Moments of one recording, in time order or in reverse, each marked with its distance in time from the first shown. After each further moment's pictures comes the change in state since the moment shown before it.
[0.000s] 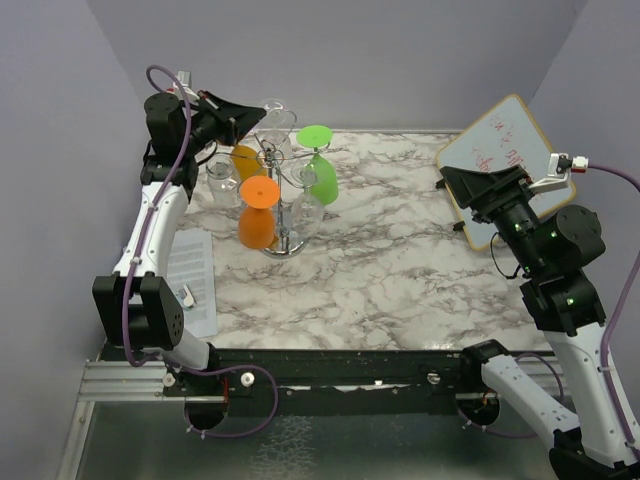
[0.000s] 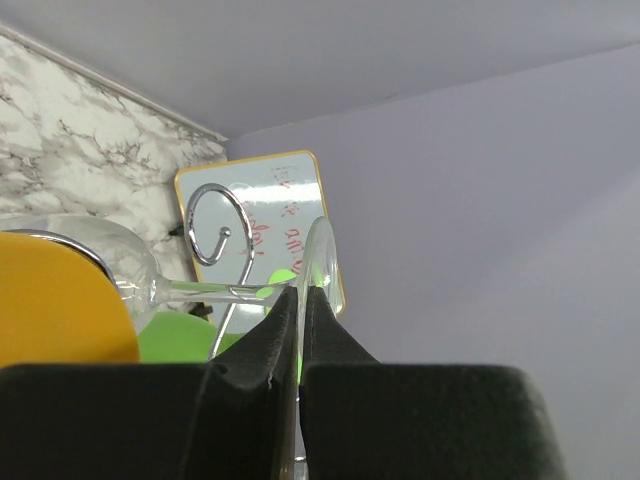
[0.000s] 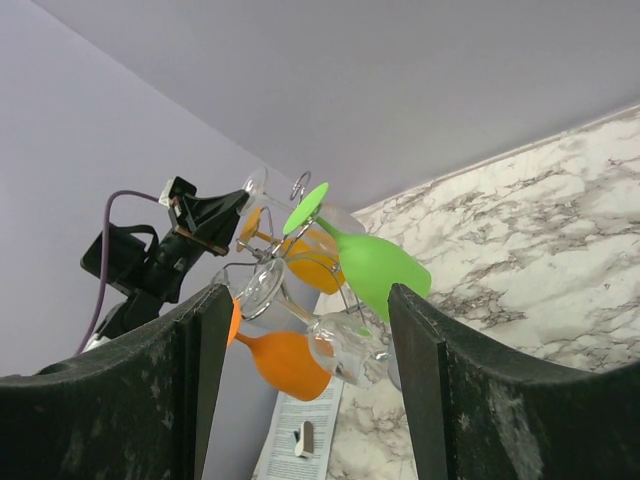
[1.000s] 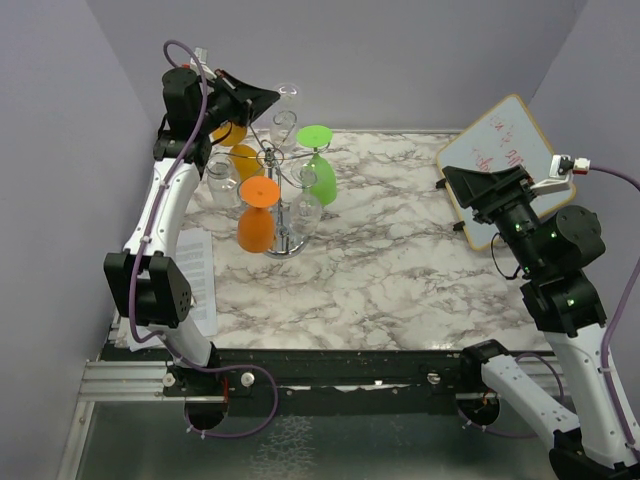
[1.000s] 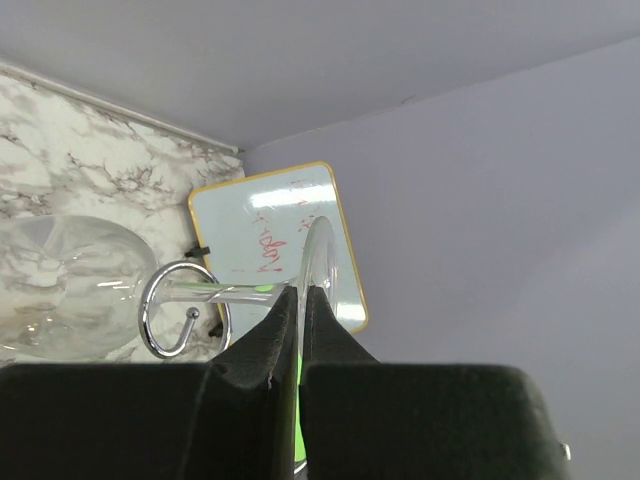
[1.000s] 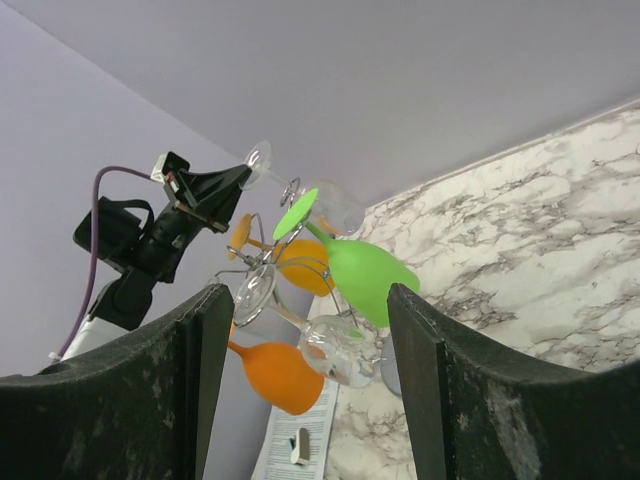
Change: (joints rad) left arm -0.079 0.151 0.245 -0.116 -0.057 0.092; right arm 0.000 -0.002 0.000 -0.011 0.029 0.000
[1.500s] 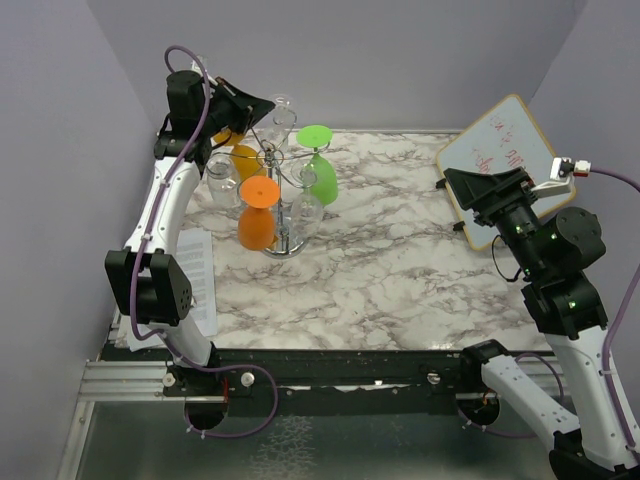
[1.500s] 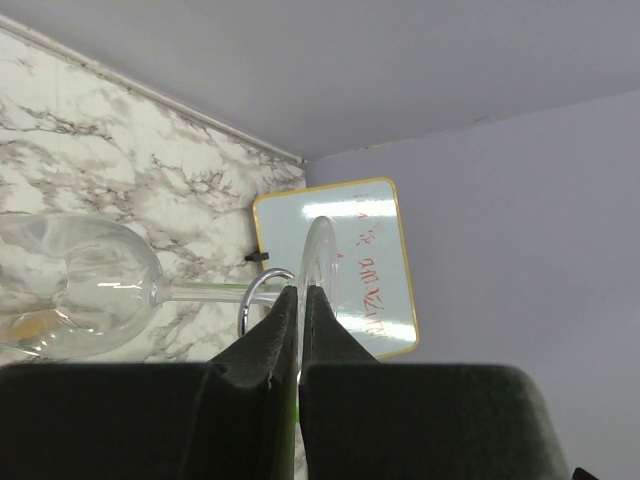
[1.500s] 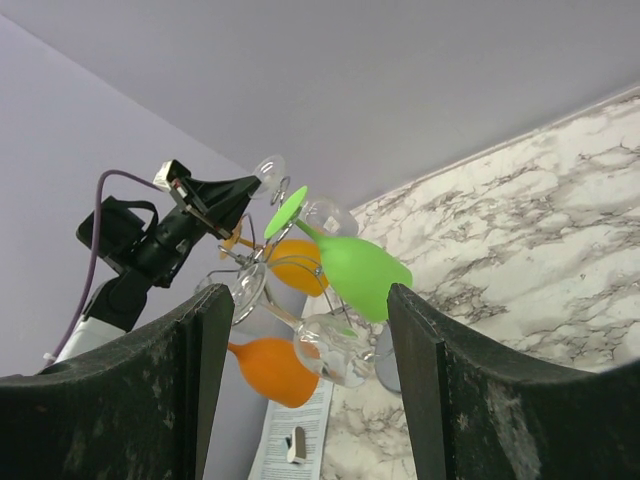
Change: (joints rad) left arm 0.006 0.018 0.019 -0.128 -0.093 0.103; right arm 0.000 -0.012 0.000 -0.030 0.018 0.000
